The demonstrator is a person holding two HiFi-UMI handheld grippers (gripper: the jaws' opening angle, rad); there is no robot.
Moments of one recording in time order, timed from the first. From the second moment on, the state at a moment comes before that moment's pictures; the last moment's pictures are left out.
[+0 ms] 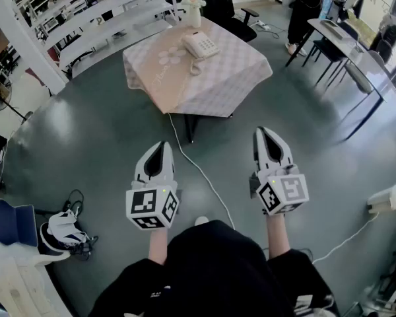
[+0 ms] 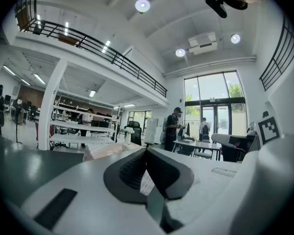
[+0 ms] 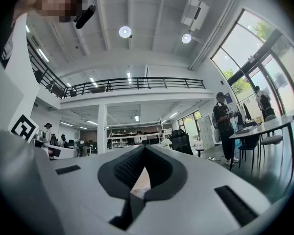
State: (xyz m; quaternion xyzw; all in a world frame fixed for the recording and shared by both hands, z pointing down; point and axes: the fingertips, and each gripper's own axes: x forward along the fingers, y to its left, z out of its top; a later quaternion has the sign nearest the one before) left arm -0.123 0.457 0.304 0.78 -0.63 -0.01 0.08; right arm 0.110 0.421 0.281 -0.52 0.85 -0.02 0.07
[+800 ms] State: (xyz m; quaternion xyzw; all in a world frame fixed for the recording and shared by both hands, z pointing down) left arm -0.096 0.430 0.317 0.78 -0.62 0.00 0.09; right arm 0.138 0.395 0.297 -0.51 0.85 -0.04 0.08
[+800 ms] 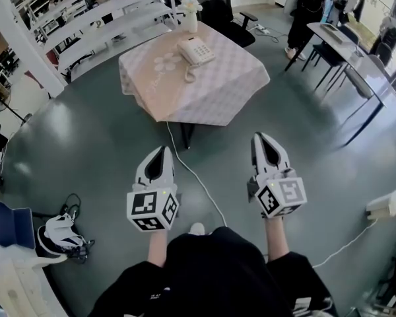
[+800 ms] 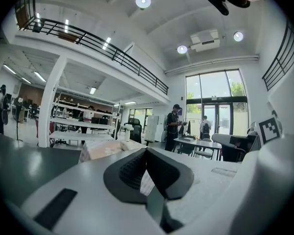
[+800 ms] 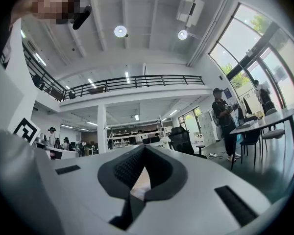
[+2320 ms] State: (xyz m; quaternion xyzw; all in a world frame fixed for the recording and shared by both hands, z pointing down) left arm -0.149 0.178 0.375 0.79 -0.59 0.03 0.14; right arm 0.101 0.157 0.346 -0.56 0.82 -0.09 0.05
